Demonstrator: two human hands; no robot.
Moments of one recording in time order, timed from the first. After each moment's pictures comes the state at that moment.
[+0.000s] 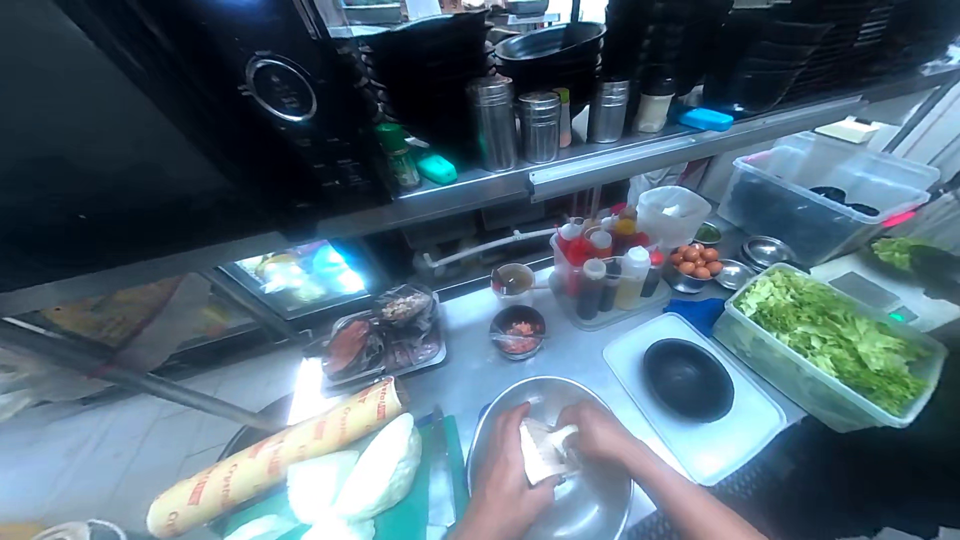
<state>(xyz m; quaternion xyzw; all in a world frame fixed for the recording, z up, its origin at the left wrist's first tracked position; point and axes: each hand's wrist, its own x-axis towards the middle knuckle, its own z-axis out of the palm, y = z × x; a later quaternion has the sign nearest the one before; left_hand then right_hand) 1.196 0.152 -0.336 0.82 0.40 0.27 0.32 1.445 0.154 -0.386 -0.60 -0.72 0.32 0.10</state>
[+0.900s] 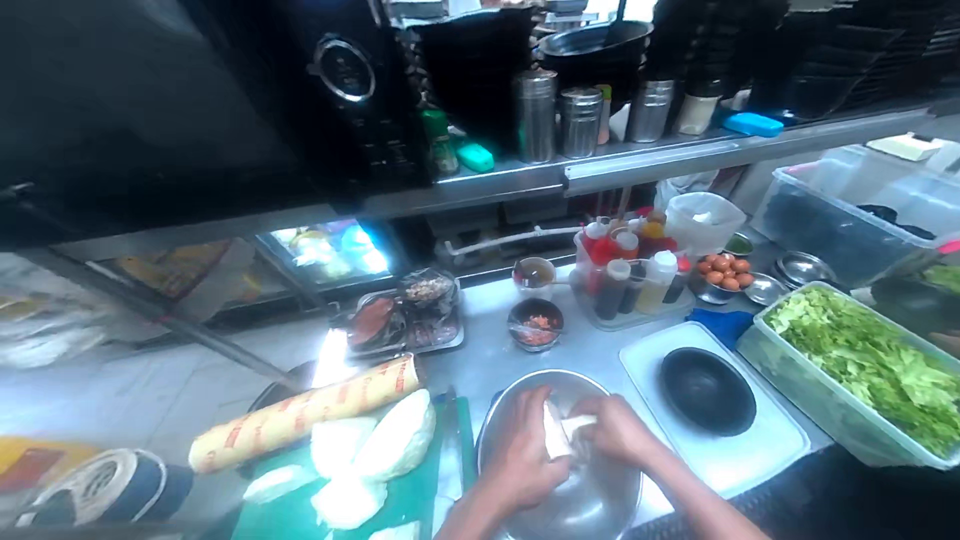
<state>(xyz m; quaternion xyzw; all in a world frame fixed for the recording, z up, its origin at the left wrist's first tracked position) 1.206 0.164 -0.314 0.83 0.43 0.20 0.31 1.440 0.145 -0.347 -0.62 -0.70 0.32 0.15</state>
